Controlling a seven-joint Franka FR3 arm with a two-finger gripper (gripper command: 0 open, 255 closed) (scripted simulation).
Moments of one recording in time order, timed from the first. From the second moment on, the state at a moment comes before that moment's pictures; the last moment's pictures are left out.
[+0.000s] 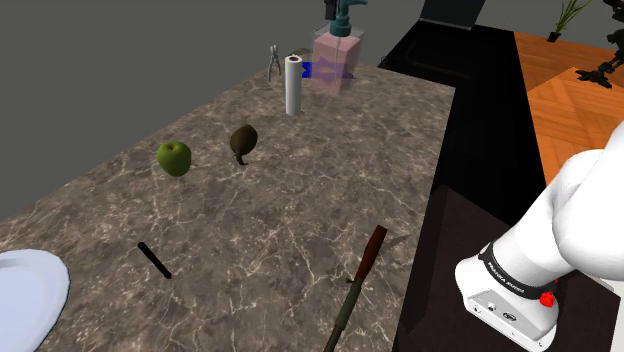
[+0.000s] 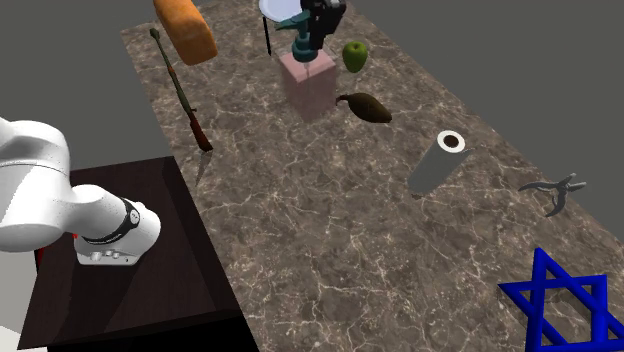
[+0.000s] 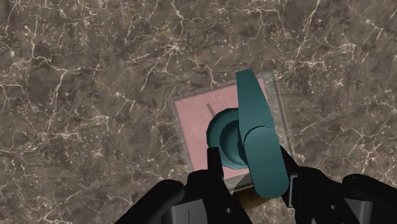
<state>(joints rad) 0.20 0.10 -0.07 -1.34 0.08 1.35 0.00</state>
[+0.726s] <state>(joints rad) 0.33 -0.01 0.05 -1.49 0.09 1.41 0.26</state>
